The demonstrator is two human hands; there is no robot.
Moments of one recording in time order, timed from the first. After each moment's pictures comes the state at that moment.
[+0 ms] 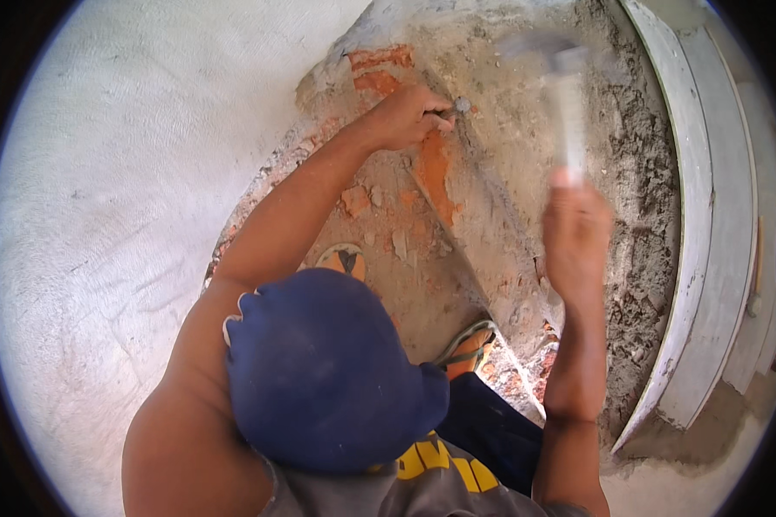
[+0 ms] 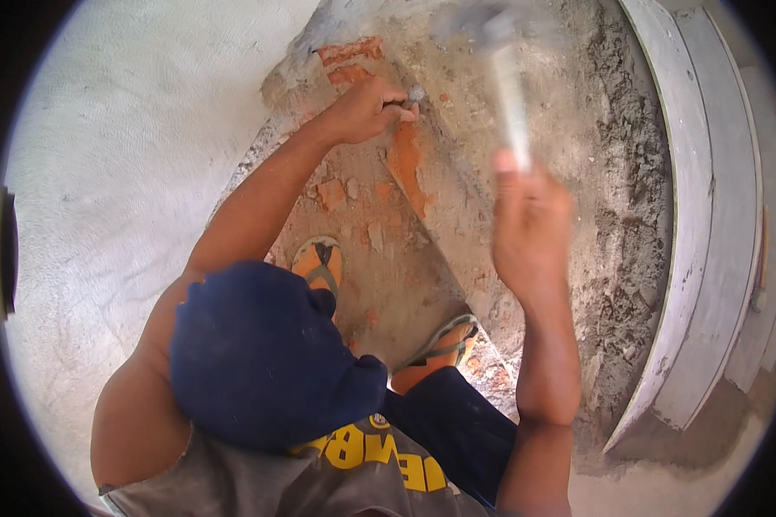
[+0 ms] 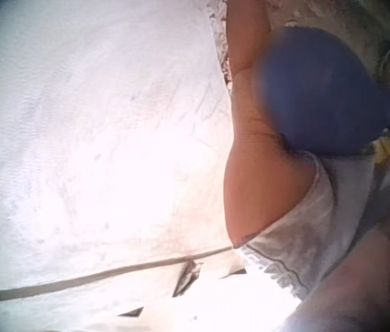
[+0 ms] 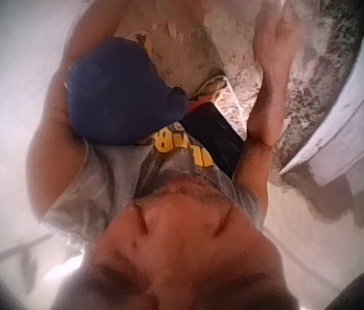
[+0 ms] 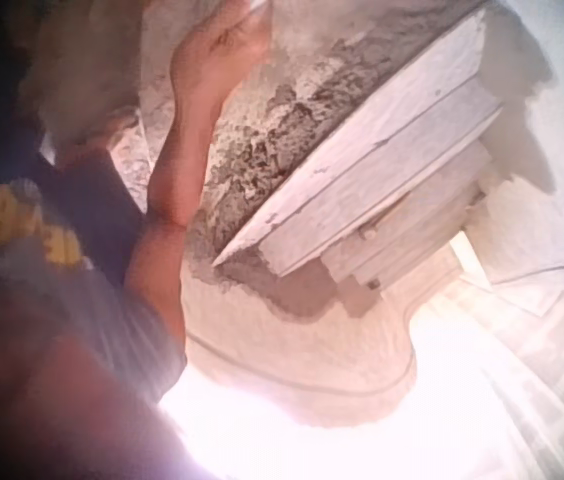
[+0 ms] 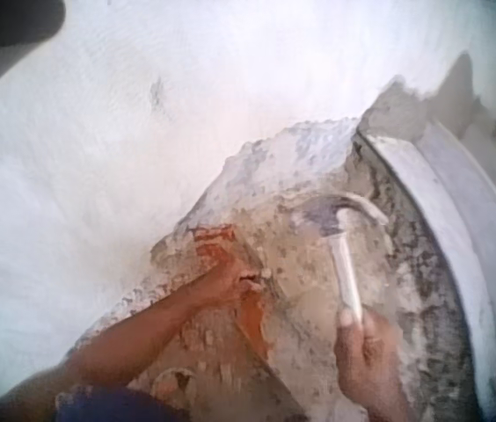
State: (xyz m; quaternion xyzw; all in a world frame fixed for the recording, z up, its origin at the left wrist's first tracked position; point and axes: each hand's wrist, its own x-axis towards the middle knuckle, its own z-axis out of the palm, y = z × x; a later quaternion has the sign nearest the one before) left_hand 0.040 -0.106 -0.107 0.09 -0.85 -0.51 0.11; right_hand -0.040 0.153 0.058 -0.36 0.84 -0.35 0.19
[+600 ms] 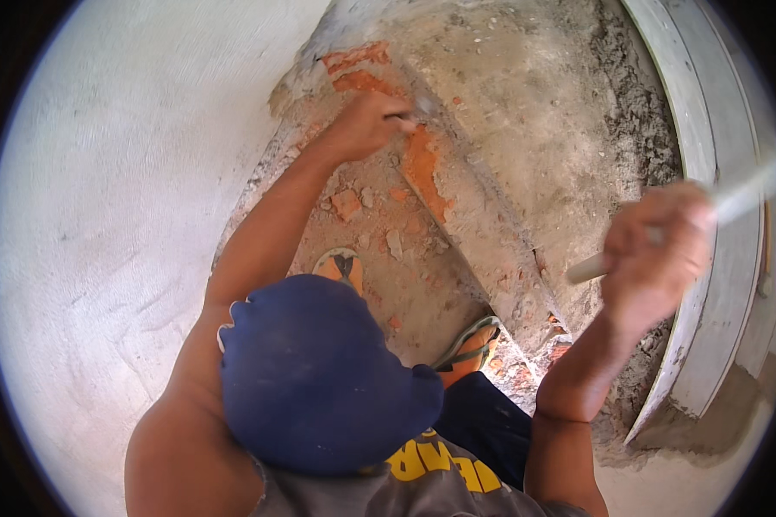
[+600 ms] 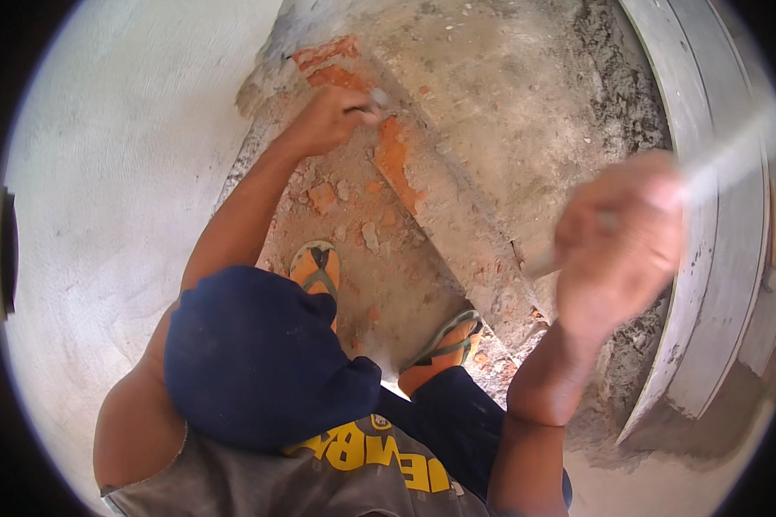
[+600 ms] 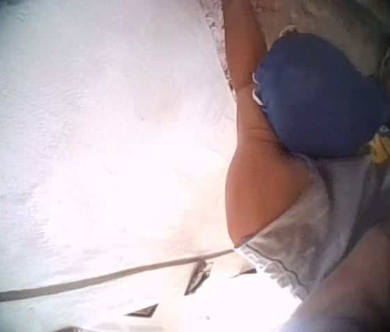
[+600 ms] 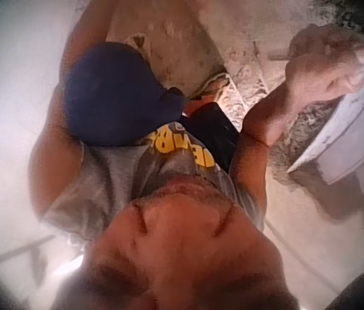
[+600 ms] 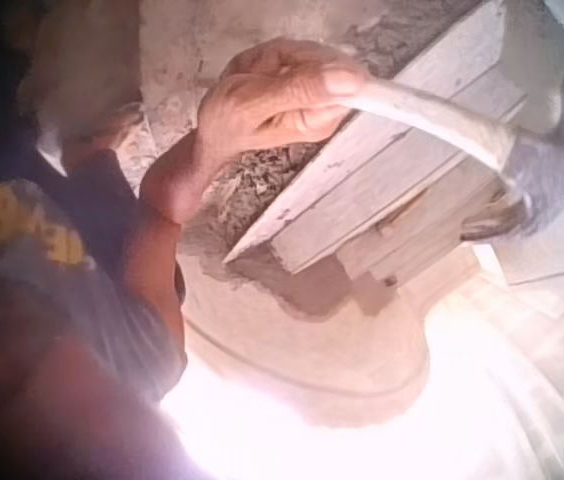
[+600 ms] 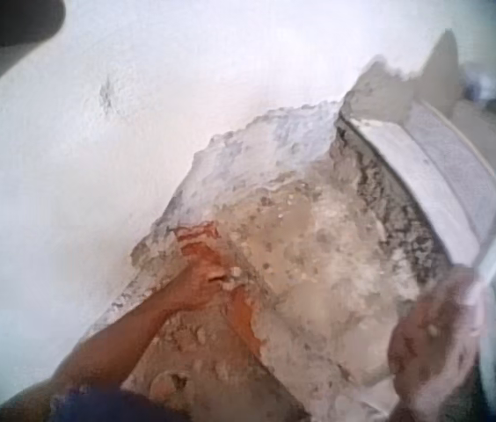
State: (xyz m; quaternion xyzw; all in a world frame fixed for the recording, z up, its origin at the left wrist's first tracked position) left_hand 0.059 -0.108 -0.115 0.16 -0.84 -0.50 0.11; right_hand -0.050 0.163 0.099 -0.34 0.70 -0.63 0.01
